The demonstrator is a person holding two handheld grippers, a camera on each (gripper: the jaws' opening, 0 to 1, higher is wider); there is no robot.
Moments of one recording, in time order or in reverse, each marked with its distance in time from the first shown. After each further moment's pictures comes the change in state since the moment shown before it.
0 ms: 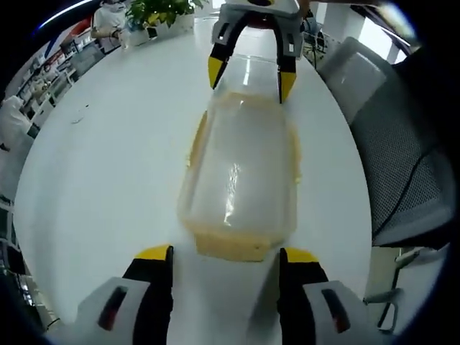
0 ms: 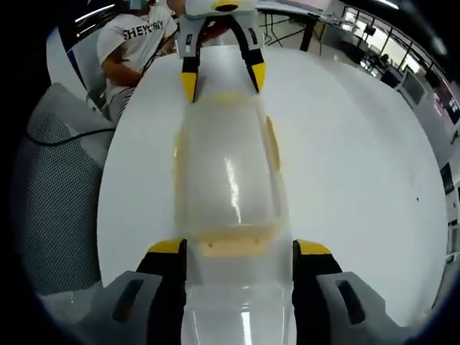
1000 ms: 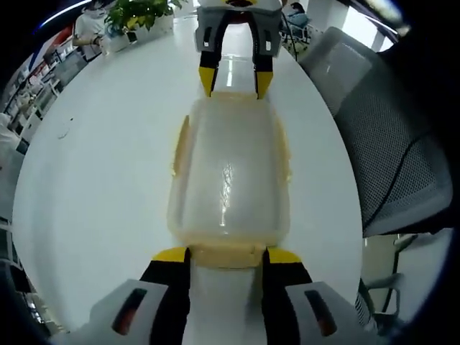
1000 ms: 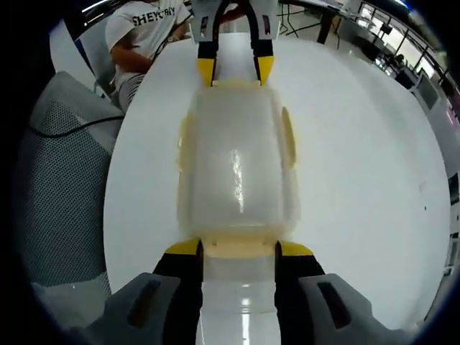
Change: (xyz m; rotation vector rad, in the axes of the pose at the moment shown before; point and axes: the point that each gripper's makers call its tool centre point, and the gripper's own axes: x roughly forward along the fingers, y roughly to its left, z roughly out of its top) left arm -0.012 -0.014 0.005 0.081 0.021 -0.050; right arm -0.008 0.013 0.002 -0.043 0.045 0.050
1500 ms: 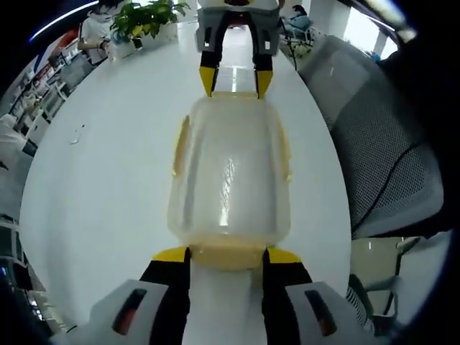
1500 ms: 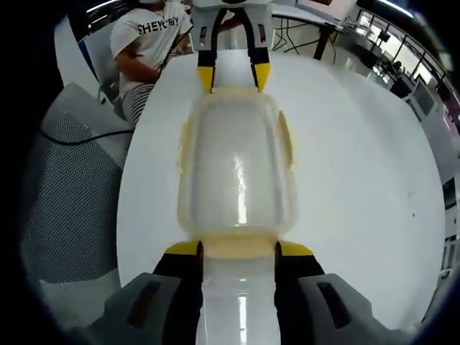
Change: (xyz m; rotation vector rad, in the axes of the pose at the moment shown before) left arm -0.028 0.000 0.009 -0.006 -0.013 0.032; right arm -0.030 -0.001 0.016 -0.013 -0.036 -0.010
